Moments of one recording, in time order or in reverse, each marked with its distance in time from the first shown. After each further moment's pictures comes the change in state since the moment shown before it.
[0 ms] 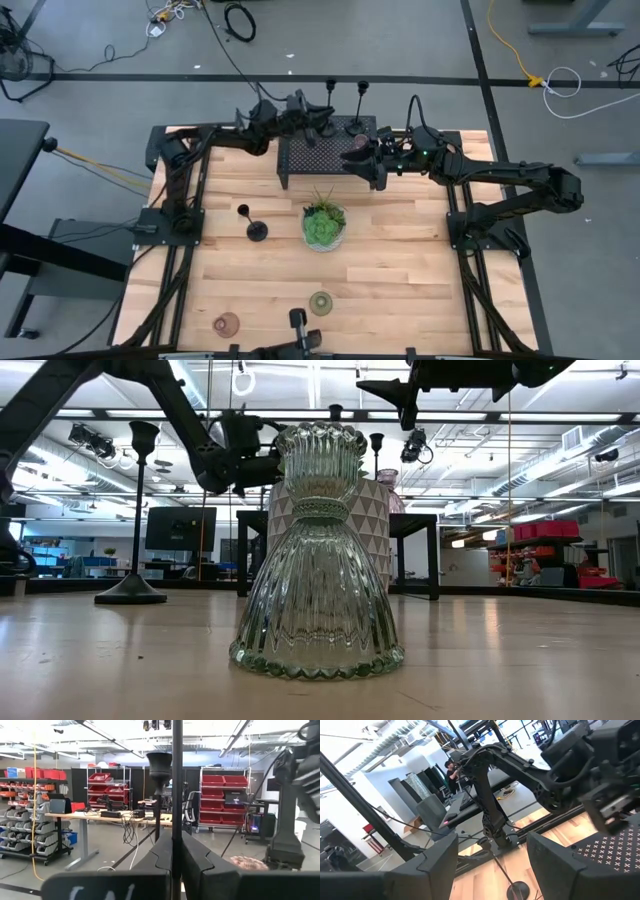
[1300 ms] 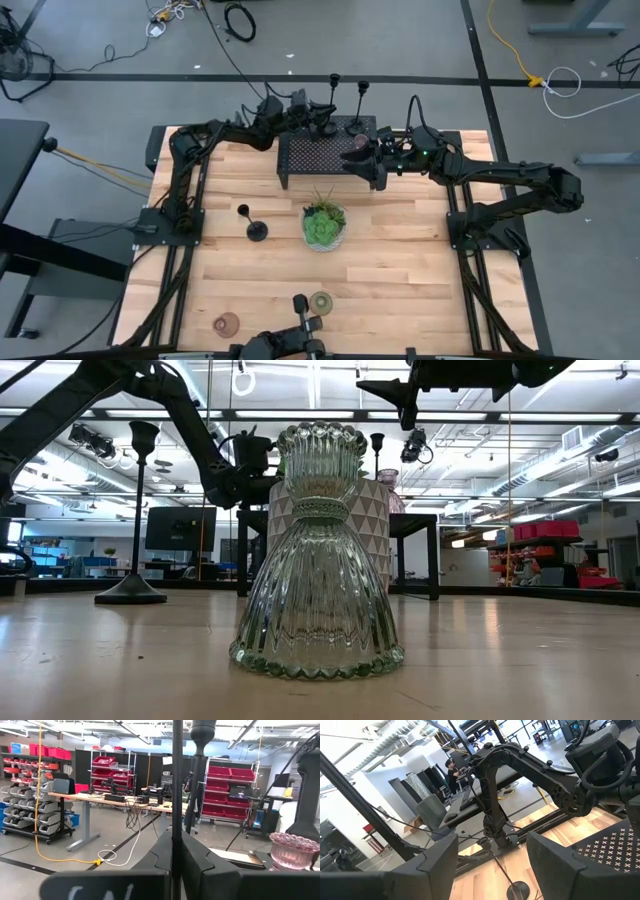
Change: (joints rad) left arm 0.050 0.123 0.090 -0.038 0.024 -0.042; right arm 0.000 0.000 0.000 0.000 0.000 0.000
